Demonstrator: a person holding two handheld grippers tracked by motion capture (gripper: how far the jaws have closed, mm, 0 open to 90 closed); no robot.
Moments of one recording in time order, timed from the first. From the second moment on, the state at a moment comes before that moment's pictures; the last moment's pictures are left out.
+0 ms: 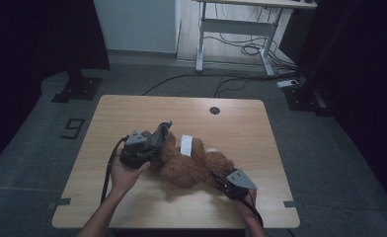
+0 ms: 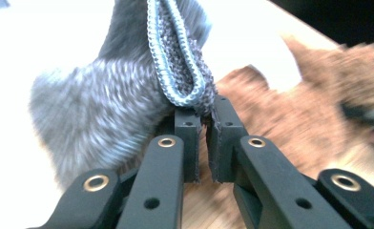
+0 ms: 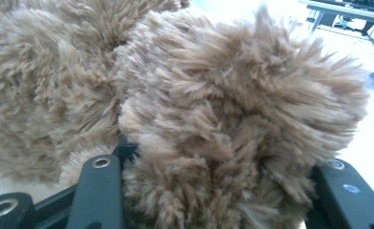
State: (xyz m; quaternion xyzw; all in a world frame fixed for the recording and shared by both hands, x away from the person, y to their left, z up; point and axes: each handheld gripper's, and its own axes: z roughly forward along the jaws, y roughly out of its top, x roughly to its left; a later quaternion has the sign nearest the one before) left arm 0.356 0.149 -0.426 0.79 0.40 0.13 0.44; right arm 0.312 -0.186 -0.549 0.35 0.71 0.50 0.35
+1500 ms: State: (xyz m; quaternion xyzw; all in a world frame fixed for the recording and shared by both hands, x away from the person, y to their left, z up) left arm 0.301 0.097 -0.510 0.81 0.34 0.07 0.47; right arm 0.317 -0.194 -0.514 0.40 0.72 0.52 0.22
